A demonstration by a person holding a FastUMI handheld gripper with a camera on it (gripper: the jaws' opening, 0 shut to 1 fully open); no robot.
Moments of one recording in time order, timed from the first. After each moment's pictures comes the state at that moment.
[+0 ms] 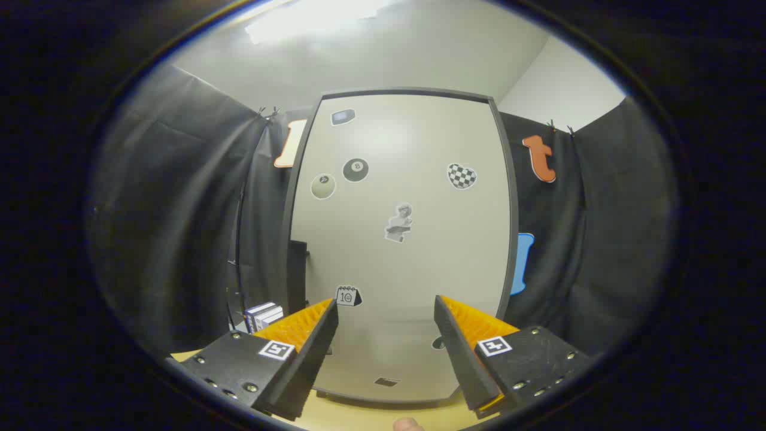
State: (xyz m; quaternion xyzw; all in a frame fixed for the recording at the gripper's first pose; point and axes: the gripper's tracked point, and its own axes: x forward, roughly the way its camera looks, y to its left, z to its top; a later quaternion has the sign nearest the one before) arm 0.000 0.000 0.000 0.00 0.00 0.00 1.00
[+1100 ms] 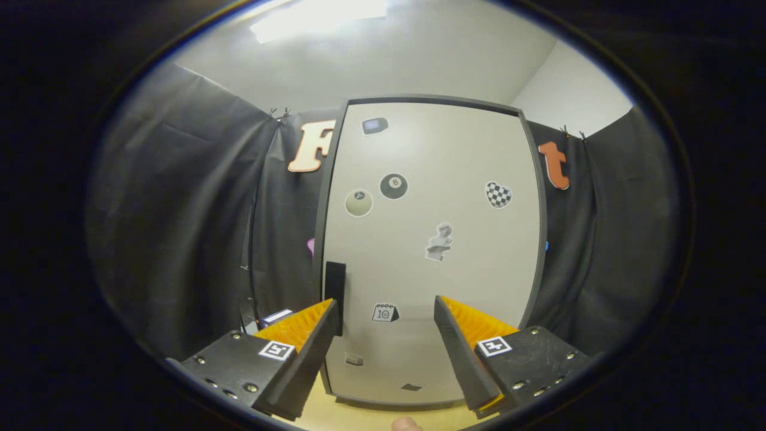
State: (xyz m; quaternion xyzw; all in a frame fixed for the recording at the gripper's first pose) arm 0.003 0.056 0.025 0.01 0.00 0.02 1.00
